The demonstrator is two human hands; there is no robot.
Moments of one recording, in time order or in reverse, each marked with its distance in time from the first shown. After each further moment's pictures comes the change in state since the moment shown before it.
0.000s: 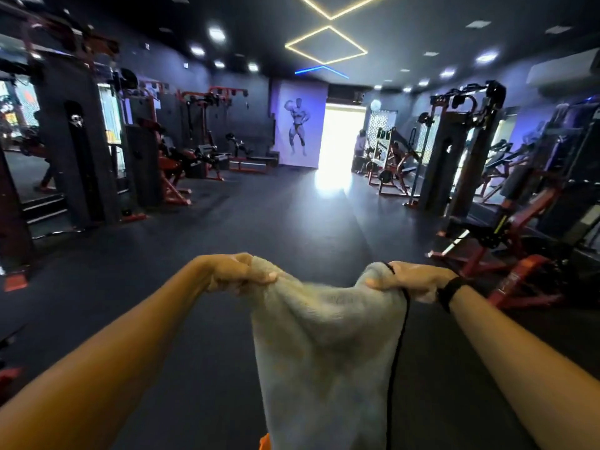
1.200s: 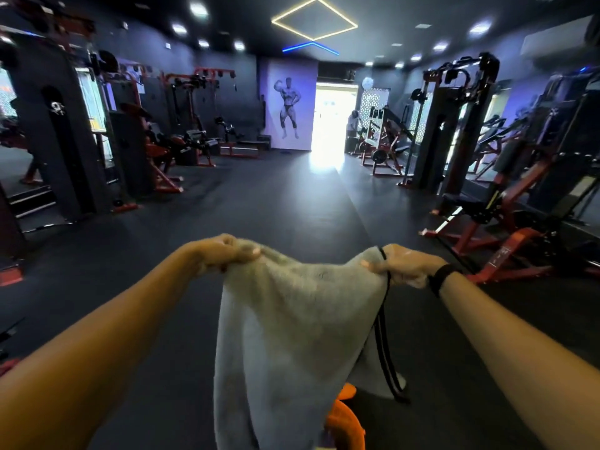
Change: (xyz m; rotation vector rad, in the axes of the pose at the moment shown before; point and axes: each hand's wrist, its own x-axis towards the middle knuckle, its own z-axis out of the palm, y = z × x) left_hand -0.005 -0.015 0.000 -0.045 0.212 -0.129; right_hand -0.007 0.019 0.019 0.030 0.124 -0.001
